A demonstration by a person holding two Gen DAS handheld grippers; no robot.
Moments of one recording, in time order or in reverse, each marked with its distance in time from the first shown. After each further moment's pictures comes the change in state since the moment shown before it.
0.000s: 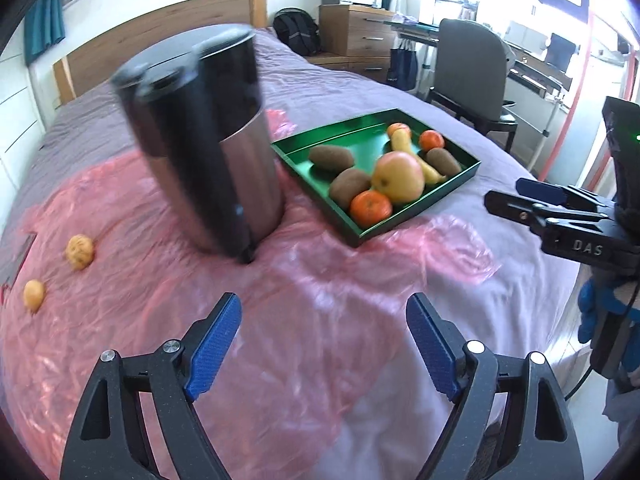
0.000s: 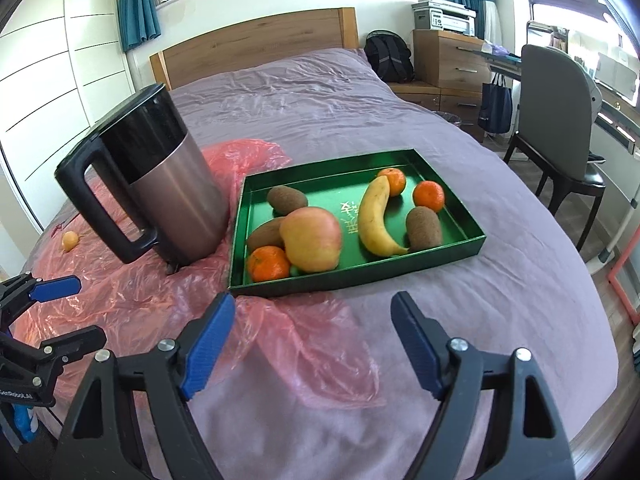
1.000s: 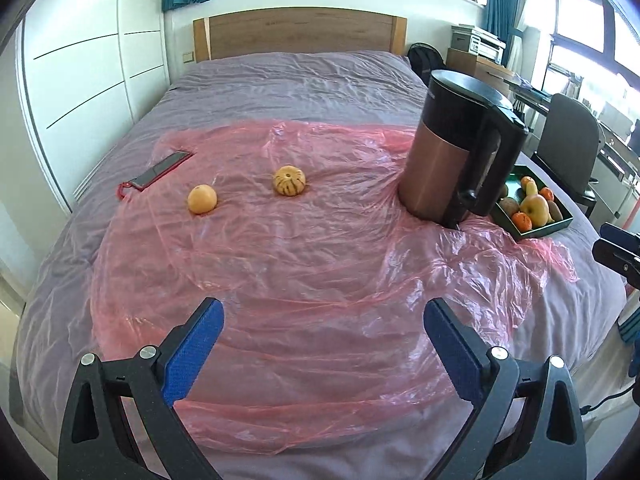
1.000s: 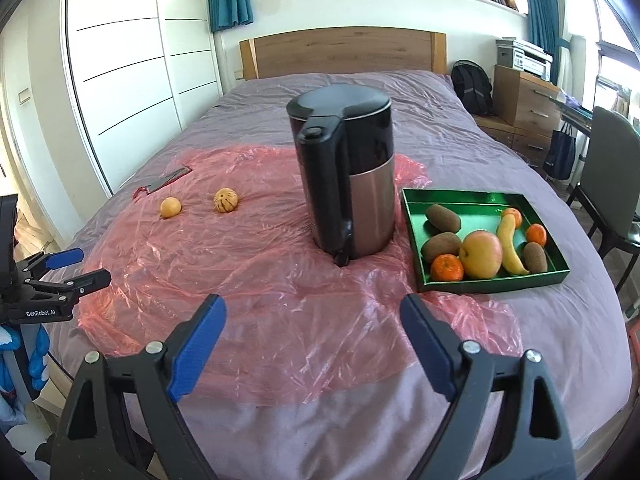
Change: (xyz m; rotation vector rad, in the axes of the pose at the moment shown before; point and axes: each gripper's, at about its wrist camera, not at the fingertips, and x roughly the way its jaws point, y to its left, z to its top) left arm -0.123 0.198 -0.121 -0.300 -0.100 0.253; right arm -0.063 0.194 -0.020 -0.194 -0.022 0.162
